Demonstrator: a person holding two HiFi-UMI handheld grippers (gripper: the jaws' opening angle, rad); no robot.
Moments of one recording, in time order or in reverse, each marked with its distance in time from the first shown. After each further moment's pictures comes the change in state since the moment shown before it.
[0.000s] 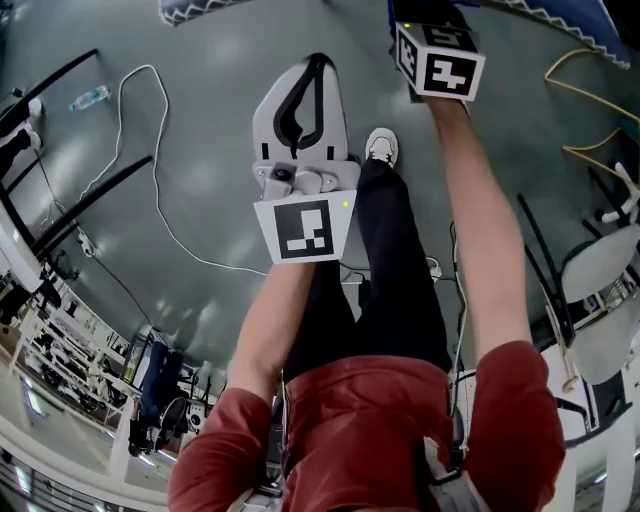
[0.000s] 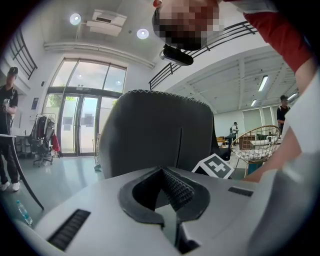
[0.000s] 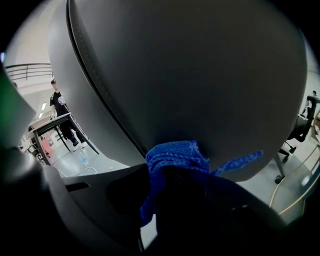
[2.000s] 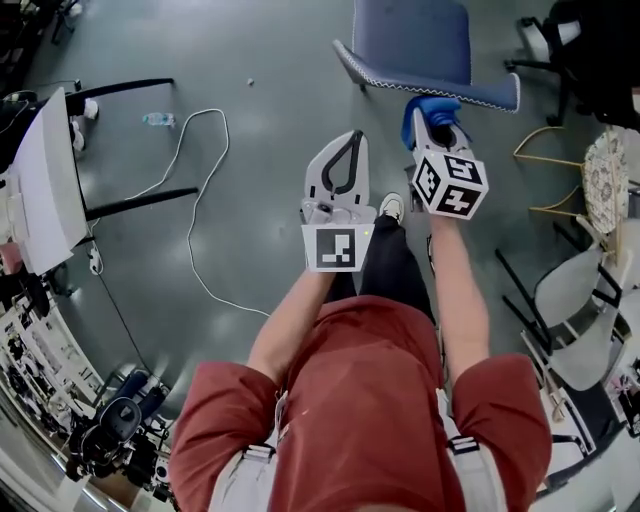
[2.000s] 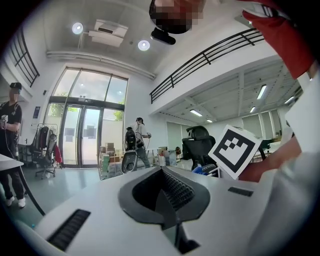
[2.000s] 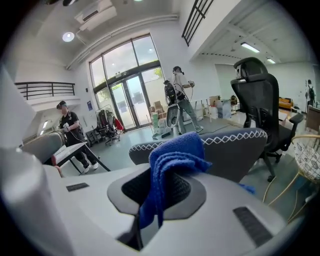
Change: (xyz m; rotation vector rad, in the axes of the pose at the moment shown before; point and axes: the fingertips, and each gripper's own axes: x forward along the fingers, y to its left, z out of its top) left arm -0.110 0.067 0.204 0.012 -0.052 0.010; right arm -0.232 0.143 0.169 0.113 -0.101 0.019
